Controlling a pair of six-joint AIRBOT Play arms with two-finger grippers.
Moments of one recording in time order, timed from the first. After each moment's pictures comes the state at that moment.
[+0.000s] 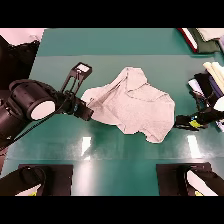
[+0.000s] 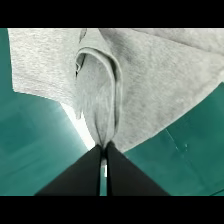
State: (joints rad) left arm -0.75 -1.03 1.18 1.71 -1.26 -1.83; right arm -0.15 -0.98 0.71 -1.38 1.32 1.59
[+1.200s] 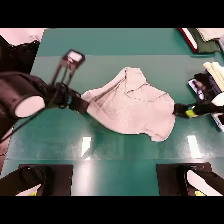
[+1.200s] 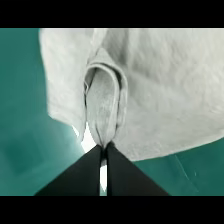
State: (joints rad) left arm -0.75 -1.01 1.32 1.81 -1.28 -1.85; right arm -0.17 -1.00 0.82 -1.23 1.09 1.50
